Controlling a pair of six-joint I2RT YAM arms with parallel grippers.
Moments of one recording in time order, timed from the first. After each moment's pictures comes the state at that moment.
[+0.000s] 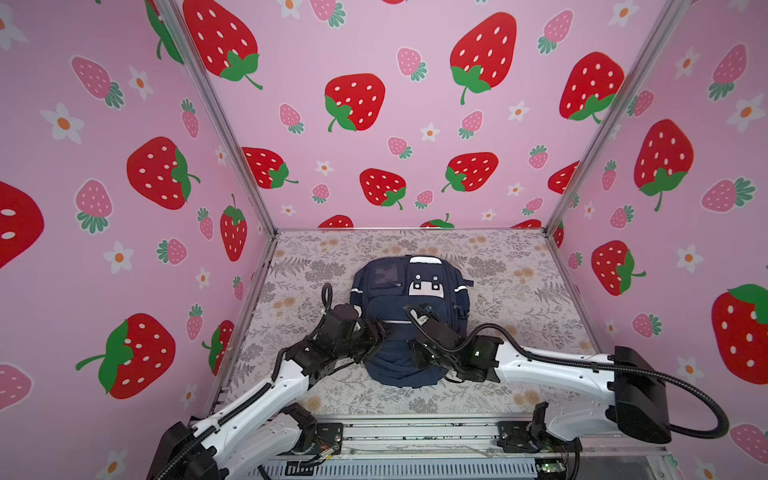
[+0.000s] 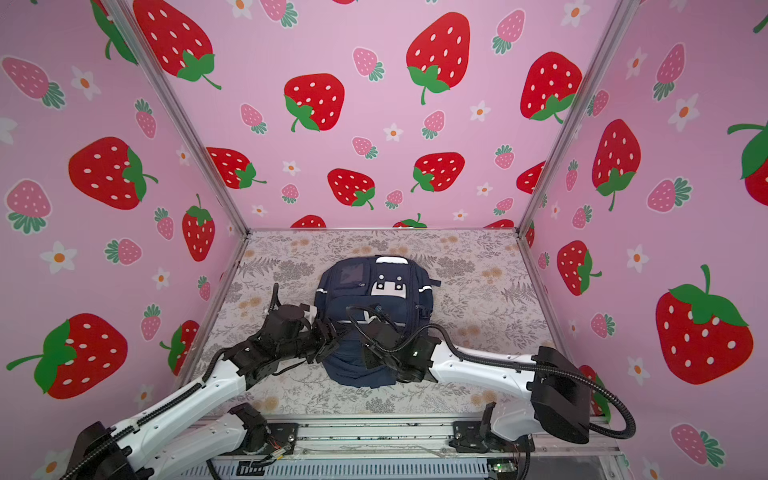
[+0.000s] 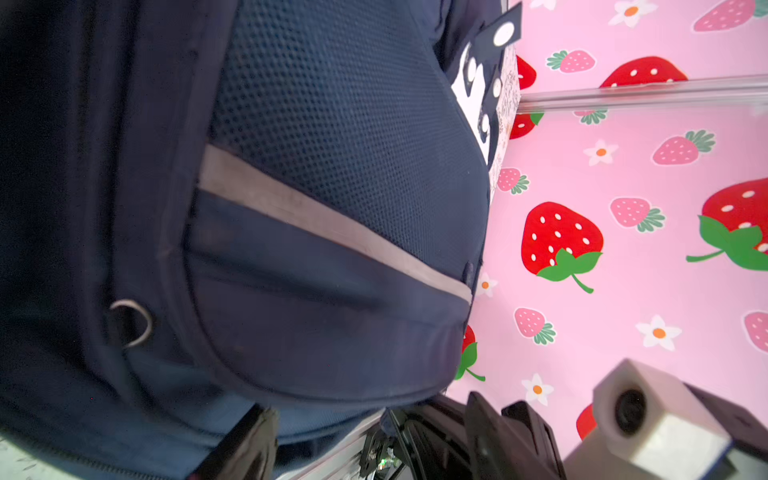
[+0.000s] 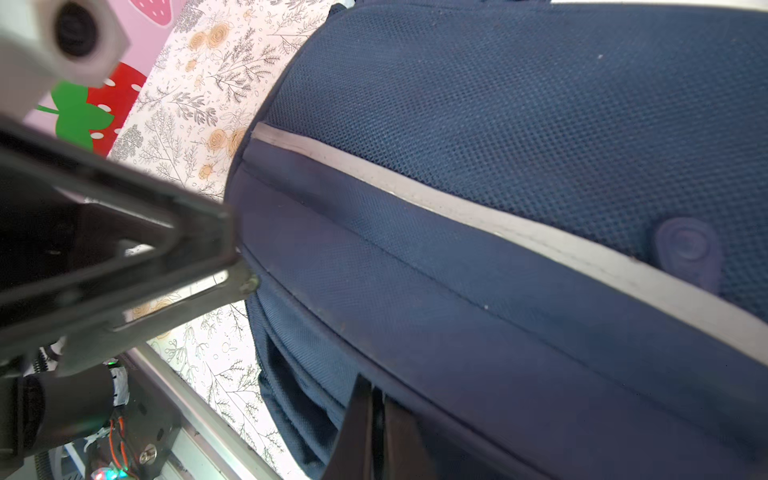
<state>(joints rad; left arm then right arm) -0.59 0.98 0.57 -0.25 0.31 -1.29 1.25 1.39 0.89 -0.30 0.22 0.70</state>
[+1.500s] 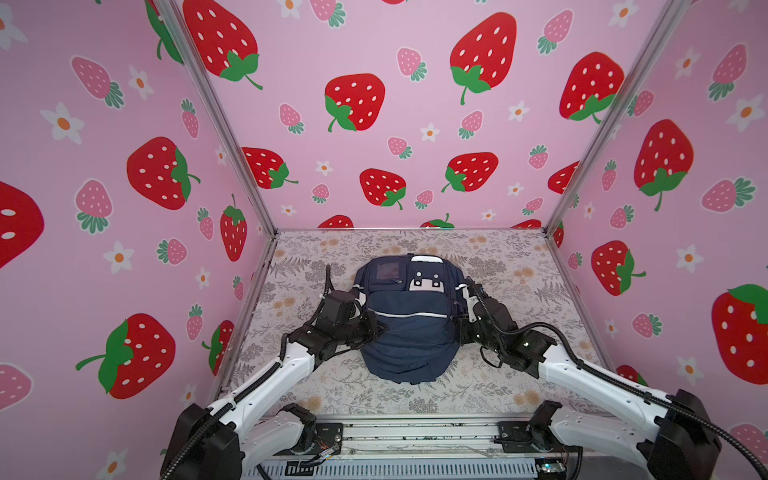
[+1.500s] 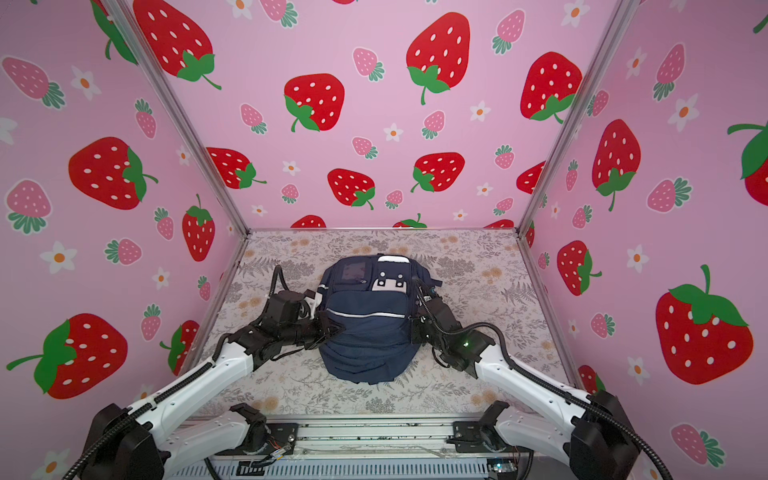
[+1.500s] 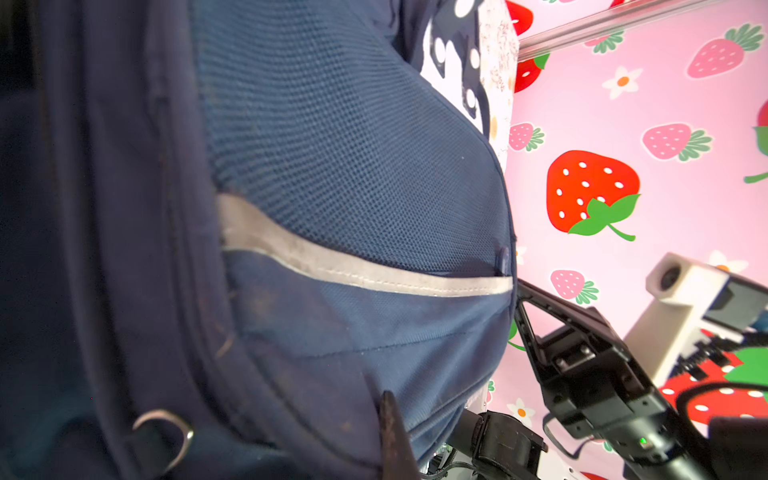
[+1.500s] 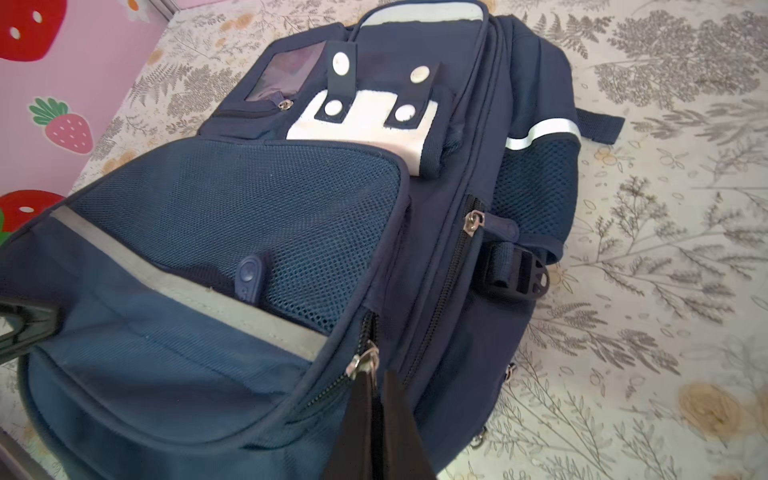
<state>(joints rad) -0.44 1.08 0.66 -0.32 0.47 -0.90 0.81 1.09 0.66 -0.24 0.14 0.48</state>
